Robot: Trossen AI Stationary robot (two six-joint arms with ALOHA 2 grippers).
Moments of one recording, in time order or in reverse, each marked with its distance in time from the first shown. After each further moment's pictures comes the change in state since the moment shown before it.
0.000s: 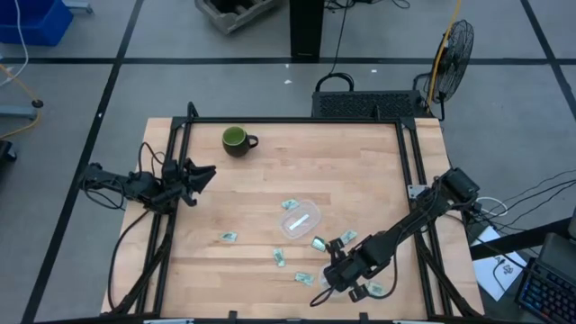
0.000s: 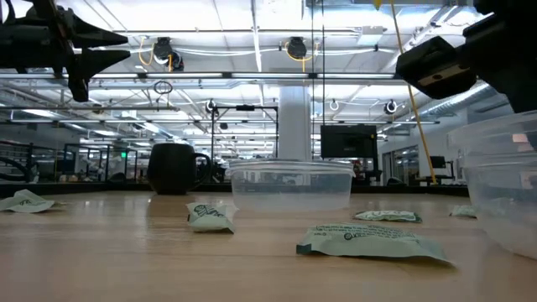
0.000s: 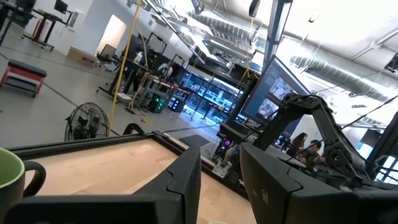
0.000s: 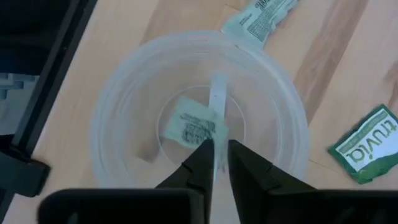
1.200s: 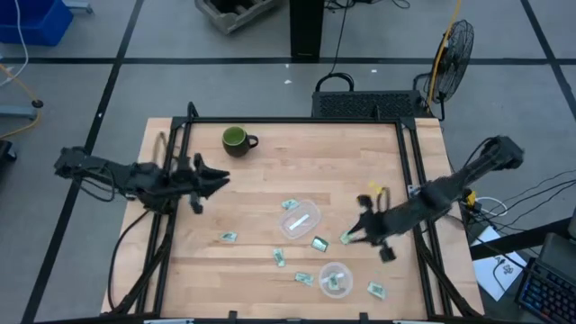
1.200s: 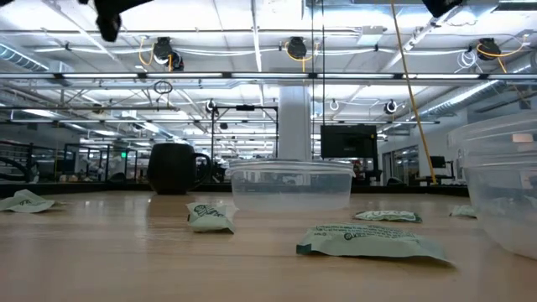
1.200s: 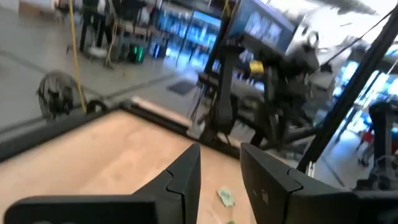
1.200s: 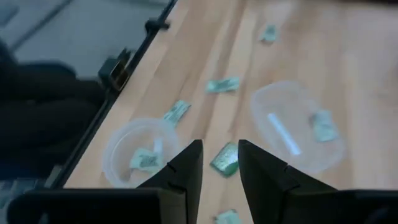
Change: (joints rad) left arm 0.000 0.618 0.510 -0.187 0.181 -0.036; right arm -0.099 -0.781 -0.295 0.058 0.176 -0.035
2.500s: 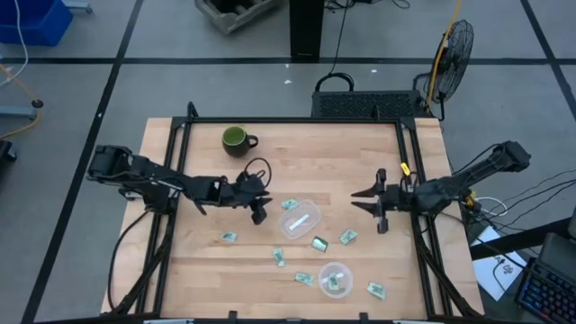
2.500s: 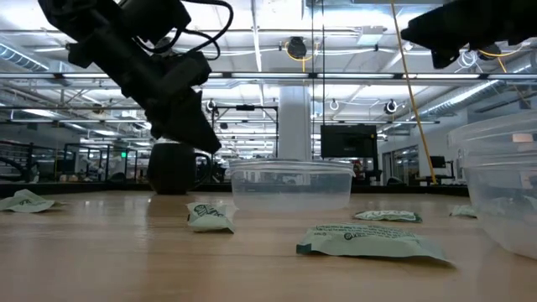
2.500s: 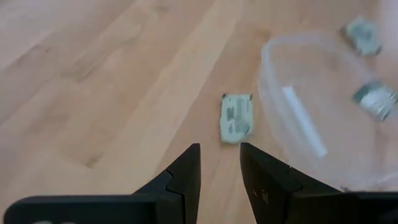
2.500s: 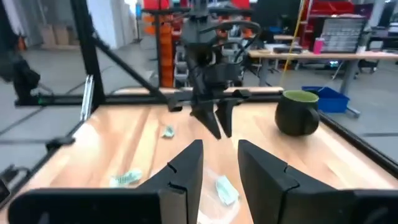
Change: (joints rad) left arm 0.206 0.839 0.115 0.000 0.179 -0.049; right arm -0.097 -0.407 -0.615 0.777 0.320 -0.134
